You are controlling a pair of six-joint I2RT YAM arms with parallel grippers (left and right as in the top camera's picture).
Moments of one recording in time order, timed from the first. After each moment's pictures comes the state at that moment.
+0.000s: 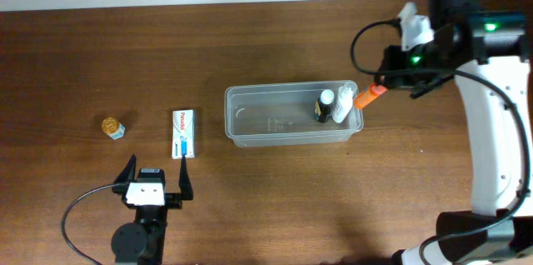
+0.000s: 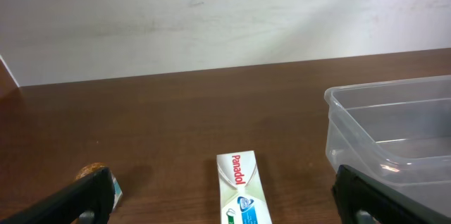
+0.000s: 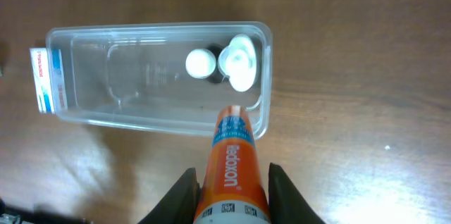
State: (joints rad) left arm -0.05 0.01 0.01 -0.08 -0.03 0.07; right arm 0.02 1.71 1.96 -1.51 -0.26 0.05
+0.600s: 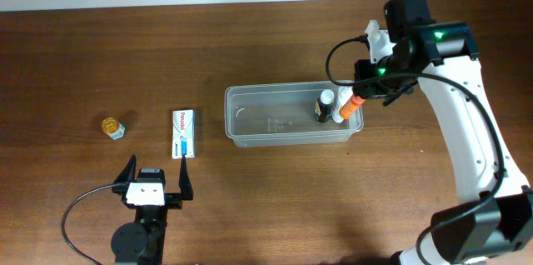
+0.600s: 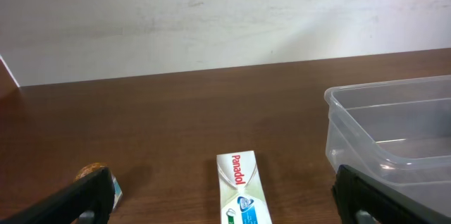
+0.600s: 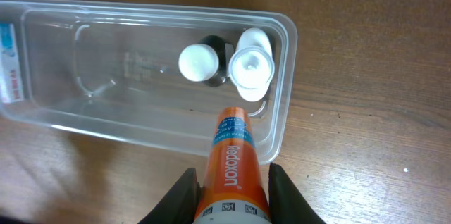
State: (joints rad) left arm -0.05 0.01 0.01 -0.08 -0.03 0.07; right arm 0.11 1.73 1.76 -1.34 -0.20 0.06
